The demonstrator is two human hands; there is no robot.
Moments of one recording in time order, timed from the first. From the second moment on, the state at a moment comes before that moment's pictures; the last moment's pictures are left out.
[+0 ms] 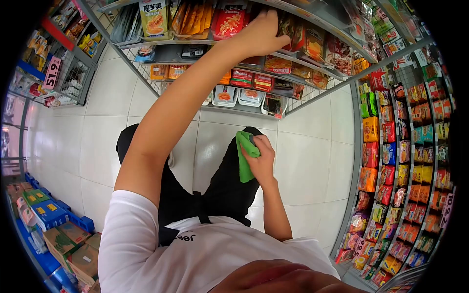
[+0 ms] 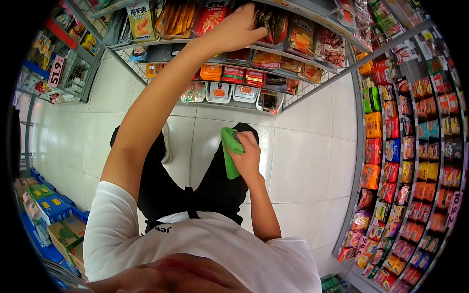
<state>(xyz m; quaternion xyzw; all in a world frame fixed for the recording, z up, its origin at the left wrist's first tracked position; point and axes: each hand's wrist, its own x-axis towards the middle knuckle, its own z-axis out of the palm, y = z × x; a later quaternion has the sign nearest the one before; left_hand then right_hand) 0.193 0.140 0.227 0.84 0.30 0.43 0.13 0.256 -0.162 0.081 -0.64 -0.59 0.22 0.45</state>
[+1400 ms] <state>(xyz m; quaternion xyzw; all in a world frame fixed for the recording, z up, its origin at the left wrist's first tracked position) 0.192 0.061 0.252 0.91 0.14 0.39 -0.08 0.306 -0.177 0.113 -0.66 -0.39 0.06 0.64</state>
